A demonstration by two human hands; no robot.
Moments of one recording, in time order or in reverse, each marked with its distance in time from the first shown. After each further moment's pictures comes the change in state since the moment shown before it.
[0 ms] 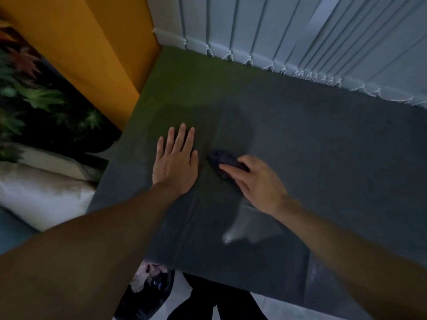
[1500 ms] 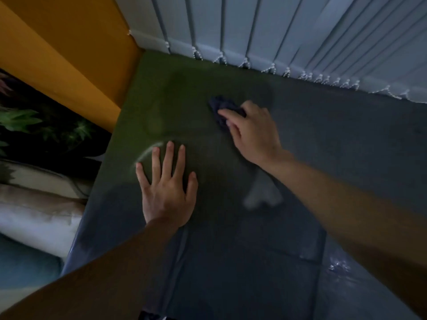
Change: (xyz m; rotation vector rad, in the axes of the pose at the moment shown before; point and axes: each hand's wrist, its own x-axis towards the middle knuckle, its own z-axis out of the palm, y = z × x) left_hand 0.013 0.016 0.006 0.101 0.039 -0.120; right_hand 0.140 0.089 -0.005 -0.133 0.101 0.194
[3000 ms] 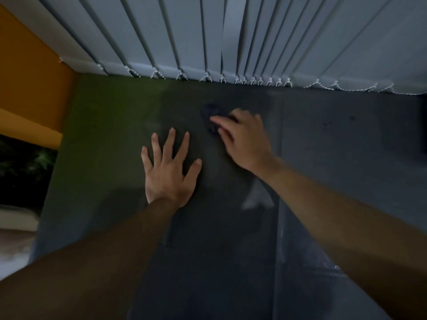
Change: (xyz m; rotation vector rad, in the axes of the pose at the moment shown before) left_hand 0.057 0.110 -0.001 -0.004 -0.090 0.165; right_hand -0.043 0.087 -0.031 0.021 0.032 0.153
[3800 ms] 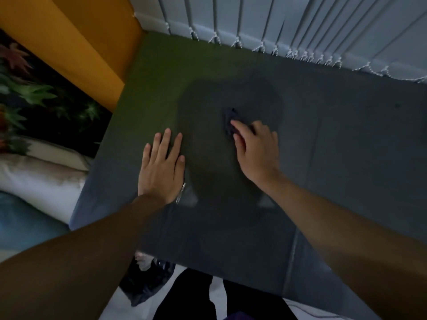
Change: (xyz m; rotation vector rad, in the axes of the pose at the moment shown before) left_hand -0.123 -0.101 0.010 -0.060 0.058 -0.060; right_hand -0.093 -0.099 0.013 0.006 -0.003 0.083
